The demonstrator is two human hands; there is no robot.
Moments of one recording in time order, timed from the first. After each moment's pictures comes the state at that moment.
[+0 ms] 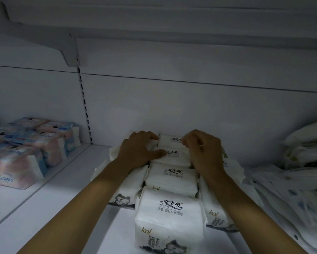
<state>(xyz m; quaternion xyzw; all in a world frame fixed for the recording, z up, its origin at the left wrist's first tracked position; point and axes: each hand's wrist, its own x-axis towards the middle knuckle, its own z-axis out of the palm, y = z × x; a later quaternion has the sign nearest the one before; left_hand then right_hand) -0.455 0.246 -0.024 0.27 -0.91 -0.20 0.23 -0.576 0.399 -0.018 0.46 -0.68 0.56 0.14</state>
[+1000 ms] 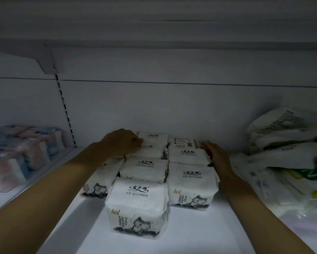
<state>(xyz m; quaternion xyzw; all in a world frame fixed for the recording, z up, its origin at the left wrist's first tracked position) -0.465 0.270 0.017 0.26 -0.96 -0.05 0.06 -0.641 0.489 -0.044 0.15 -0.64 0.73 -0.16</state>
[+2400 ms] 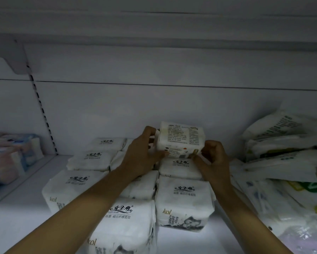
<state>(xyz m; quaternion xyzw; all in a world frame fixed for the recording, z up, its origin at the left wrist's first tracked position) -0.525 0.319 -0.023 0.10 -0.85 -0.39 0.33 -0.643 0.491 -0.058 0.36 -0.62 0.69 0.08</state>
